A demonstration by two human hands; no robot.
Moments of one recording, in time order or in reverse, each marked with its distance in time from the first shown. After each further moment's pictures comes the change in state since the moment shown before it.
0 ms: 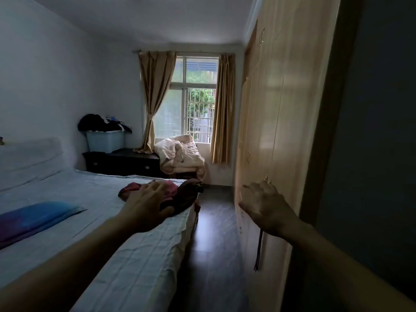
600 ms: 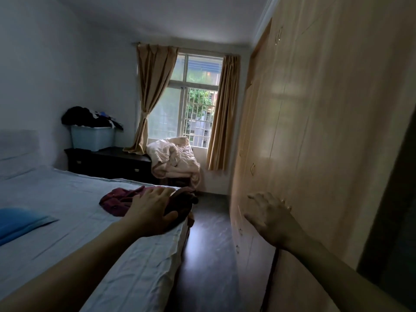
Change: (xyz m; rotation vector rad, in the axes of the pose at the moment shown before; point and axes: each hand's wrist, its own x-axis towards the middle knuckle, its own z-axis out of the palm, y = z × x) left_hand 0.194 -0.088 0.117 -0.059 -0.039 -0.021; right_hand 0.201 0.042 0.106 -0.068 -0.029 0.012
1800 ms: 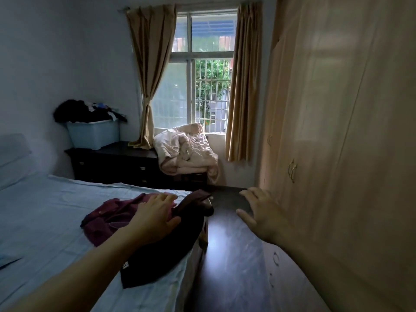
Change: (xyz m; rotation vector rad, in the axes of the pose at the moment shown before) left_hand 0.502 -0.080 0.278 0.016 -0.134 -0.091; right_hand 0.517 0.224 0.281 0.079 -0.062 -0.122
